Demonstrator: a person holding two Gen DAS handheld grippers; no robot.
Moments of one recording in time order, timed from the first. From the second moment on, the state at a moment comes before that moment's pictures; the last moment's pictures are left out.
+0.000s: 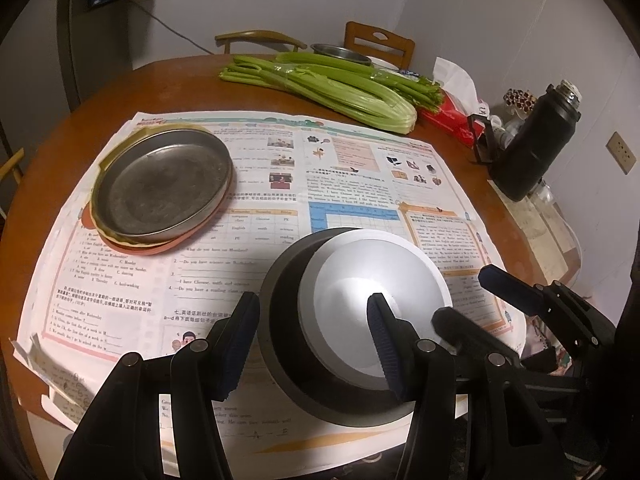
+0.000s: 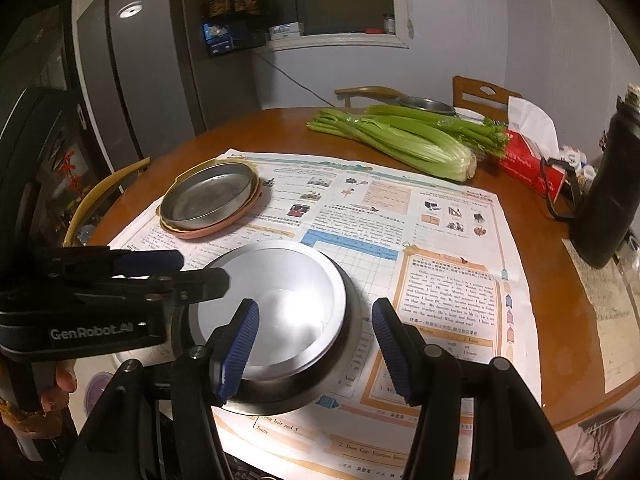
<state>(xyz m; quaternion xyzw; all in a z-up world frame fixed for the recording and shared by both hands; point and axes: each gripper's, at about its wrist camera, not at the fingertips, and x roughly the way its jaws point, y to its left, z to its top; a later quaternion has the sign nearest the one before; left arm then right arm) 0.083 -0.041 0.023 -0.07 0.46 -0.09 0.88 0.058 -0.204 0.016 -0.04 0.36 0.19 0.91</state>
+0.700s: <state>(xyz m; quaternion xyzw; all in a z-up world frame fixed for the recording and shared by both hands) 0.093 -0.036 0.002 -0.09 0.49 -0.09 0.86 0.080 -0.227 -0.006 0.03 0.42 0.20 0.89</state>
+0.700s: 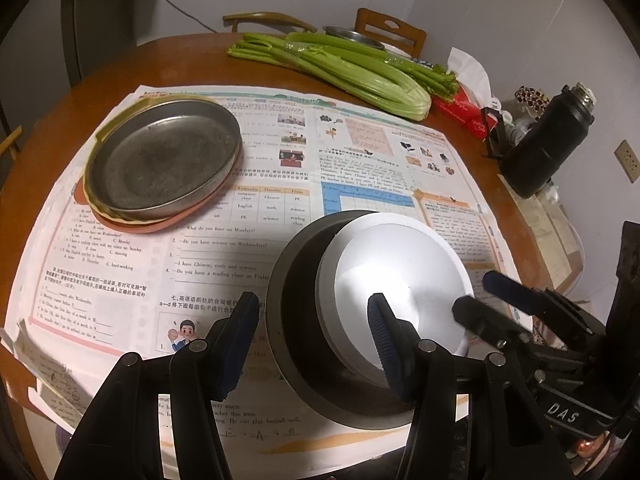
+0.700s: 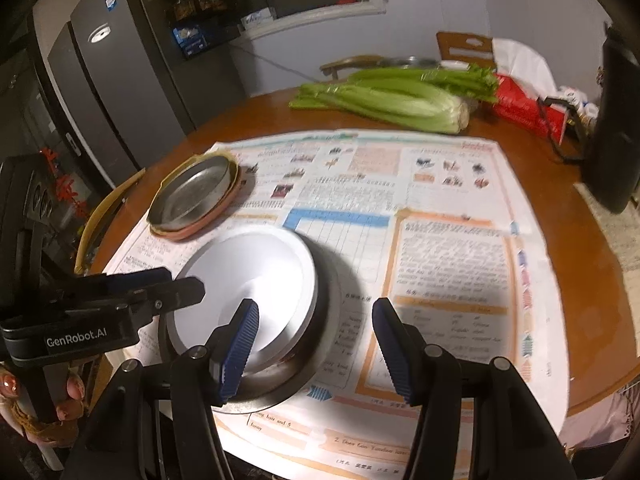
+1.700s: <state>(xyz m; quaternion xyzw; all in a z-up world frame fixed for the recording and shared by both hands) 0.110 -0.036 -0.035 -0.13 0.52 -0.11 0.84 0.085 -0.199 -0.031 0.04 0.46 0.26 0.85</state>
